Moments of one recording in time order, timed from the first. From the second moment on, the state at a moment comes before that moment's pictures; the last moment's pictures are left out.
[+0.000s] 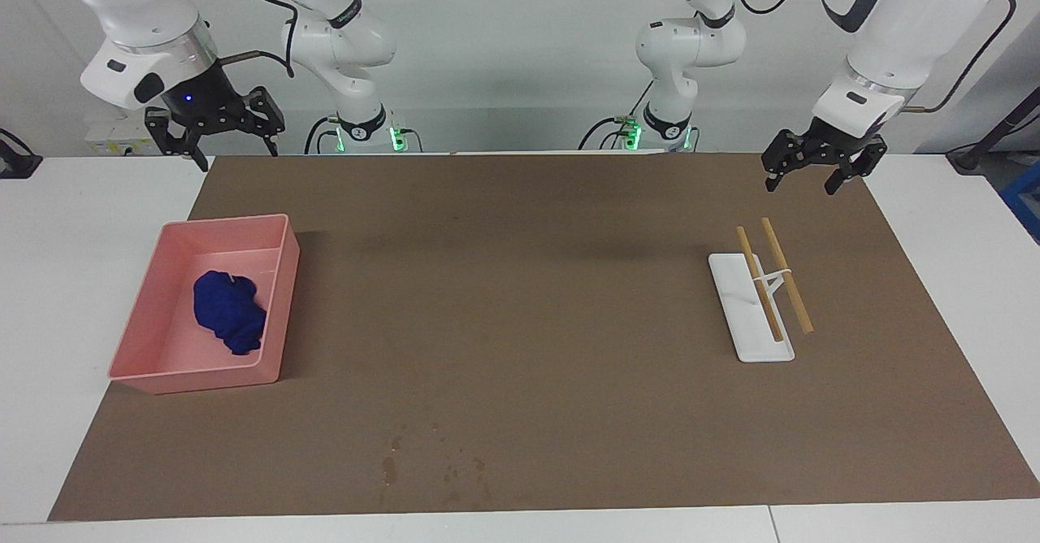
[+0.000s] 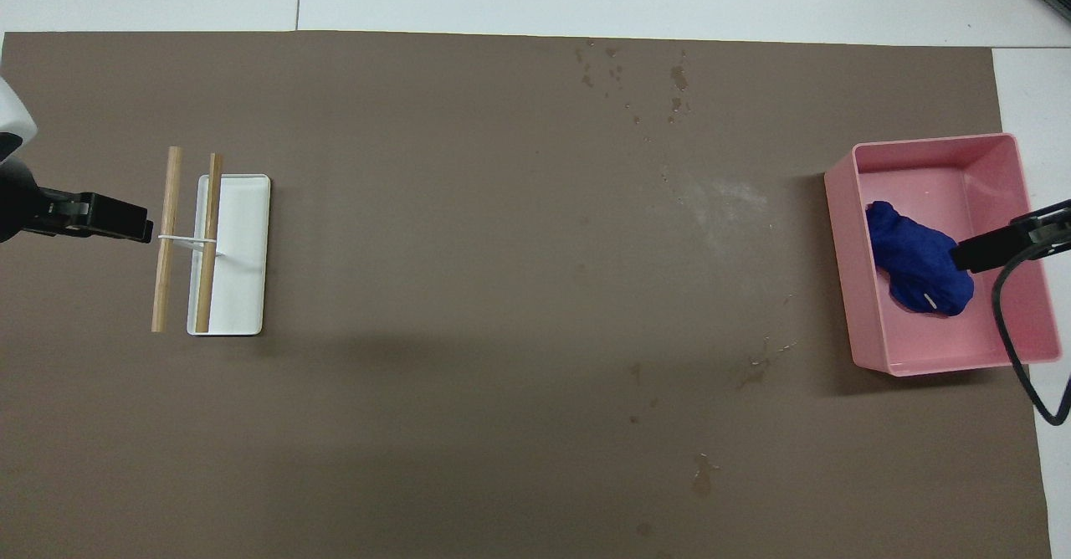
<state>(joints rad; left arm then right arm) -0.03 -0.03 -0.03 -1.65 -0.02 1.64 0.08 -0.05 0.01 0.04 -1.46 -0.03 1.42 -0.30</state>
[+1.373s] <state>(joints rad) -0.03 -0.03 -0.03 -1.65 -0.02 1.64 0.08 -0.05 0.01 0.05 -1.50 -0.03 1.53 -0.24</state>
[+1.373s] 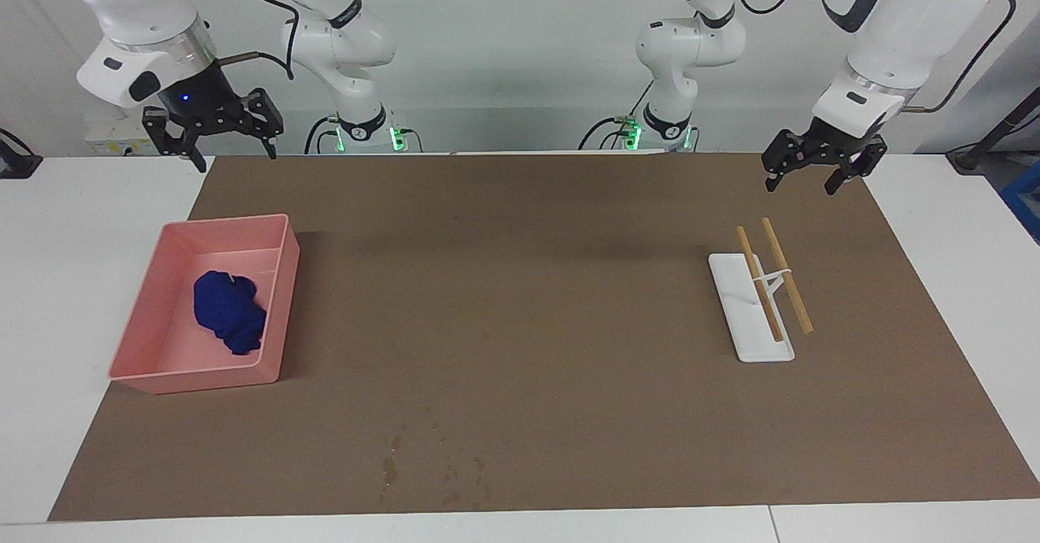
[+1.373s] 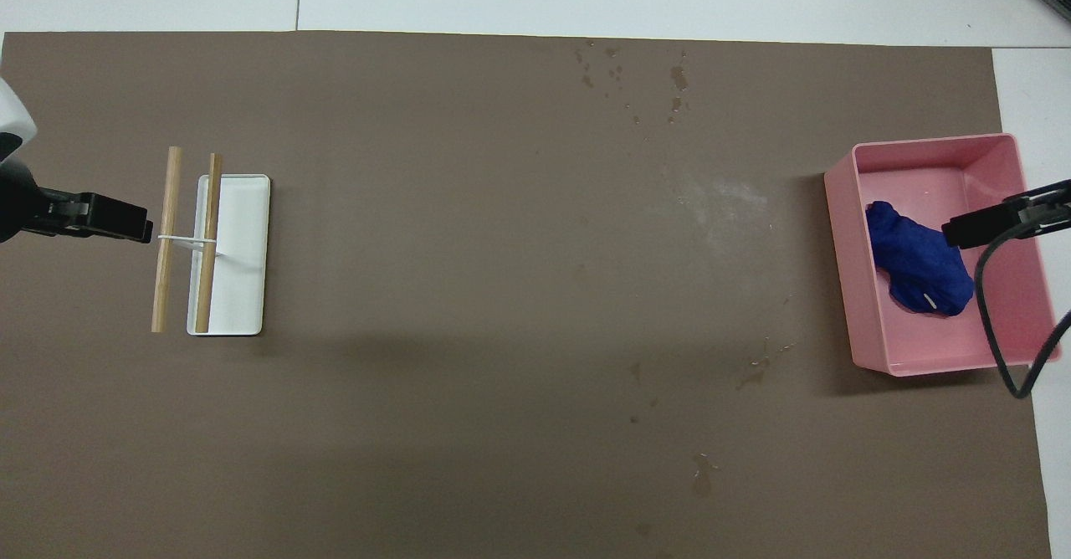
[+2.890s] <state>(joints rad) -0.03 -0.03 -0.03 -1.65 -0.02 1.64 0.08 -0.04 -0.05 0.05 -1.61 -0.03 1.55 -0.19</state>
